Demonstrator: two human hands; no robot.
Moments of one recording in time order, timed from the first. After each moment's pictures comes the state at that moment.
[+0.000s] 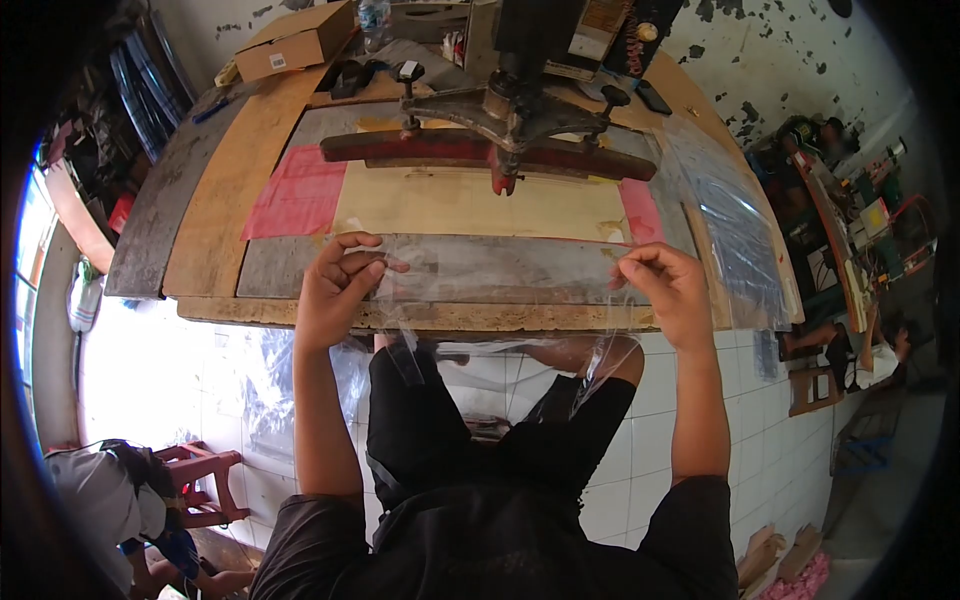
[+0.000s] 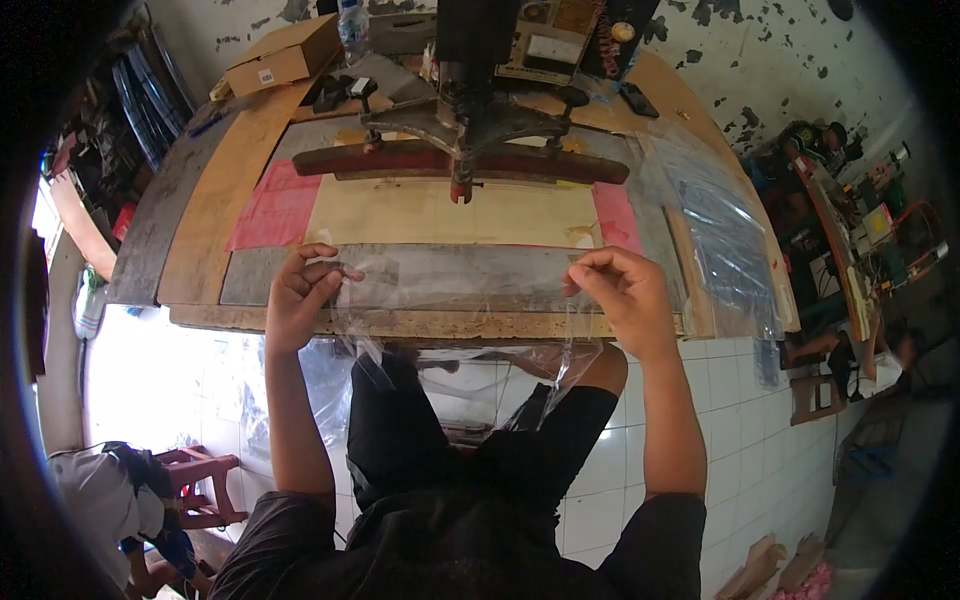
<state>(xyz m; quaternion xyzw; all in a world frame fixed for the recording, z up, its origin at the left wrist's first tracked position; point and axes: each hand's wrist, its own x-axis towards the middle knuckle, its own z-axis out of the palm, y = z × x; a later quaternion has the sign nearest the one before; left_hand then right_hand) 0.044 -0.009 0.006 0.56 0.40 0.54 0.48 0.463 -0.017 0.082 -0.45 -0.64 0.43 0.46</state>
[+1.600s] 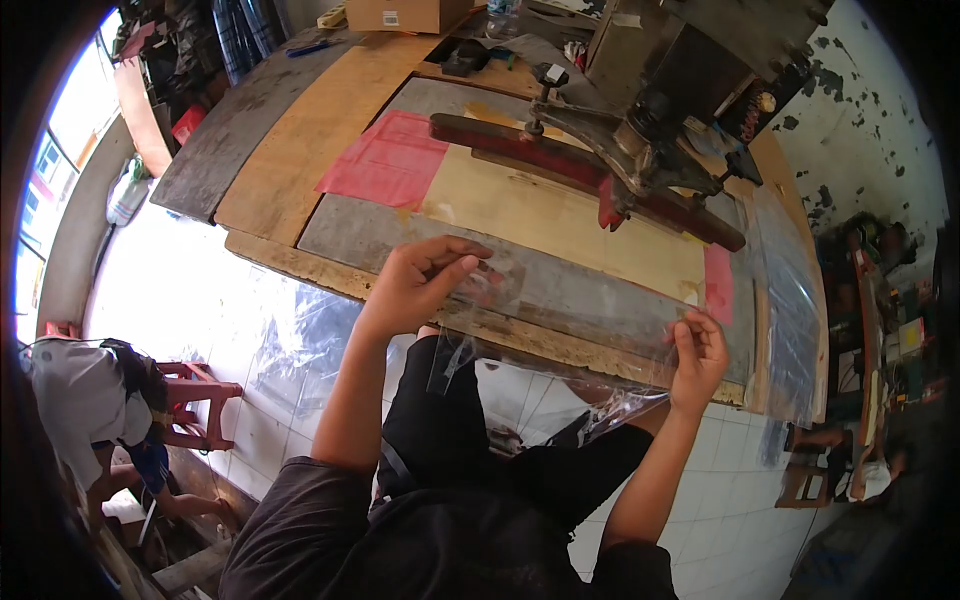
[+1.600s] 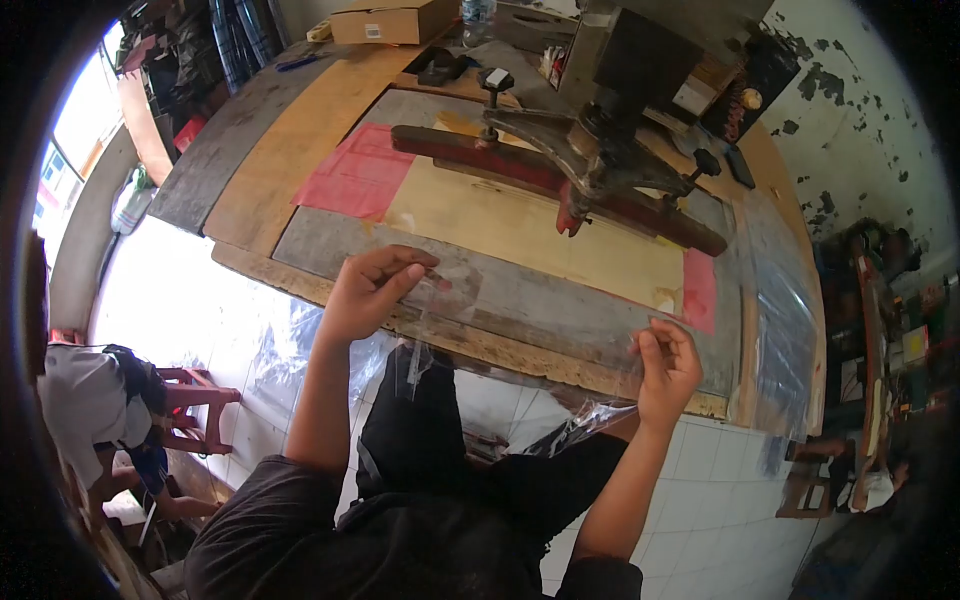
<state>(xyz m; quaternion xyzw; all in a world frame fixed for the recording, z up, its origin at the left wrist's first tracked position) 0.047 -0.010 0.010 0.58 0.46 0.51 0.44 0.450 0.002 -0.014 -0.46 -0.57 0.32 0.60</state>
